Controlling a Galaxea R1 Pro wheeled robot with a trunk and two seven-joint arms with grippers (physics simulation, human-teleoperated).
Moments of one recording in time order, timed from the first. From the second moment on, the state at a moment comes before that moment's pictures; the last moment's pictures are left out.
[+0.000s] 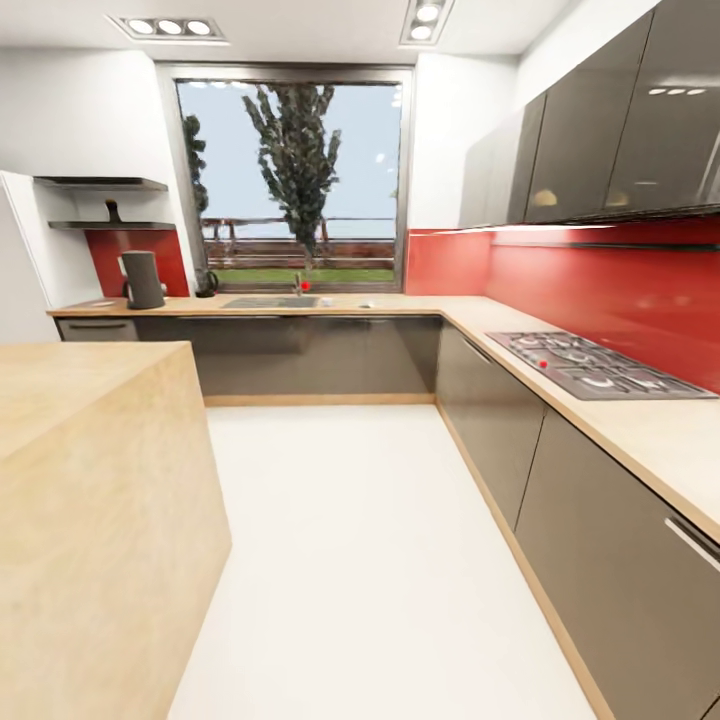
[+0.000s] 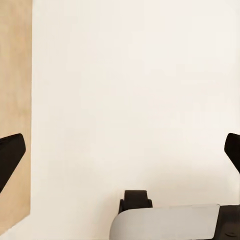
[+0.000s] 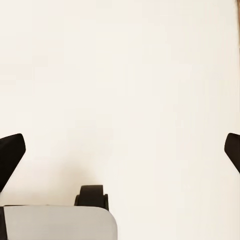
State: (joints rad) left arm 0.08 0.06 0.00 -0.59 0.00 -0.06 0.00; right arm -0.05 -0.09 0.00 -0.45 0.00 -0.01 0.00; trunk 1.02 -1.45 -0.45
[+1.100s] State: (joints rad) left arm 0.08 0.06 0.00 -0.61 0.00 -0.13 0.00; right arm -0.04 -0.09 0.00 -0.38 0.00 -0.22 0.00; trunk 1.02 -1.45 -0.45
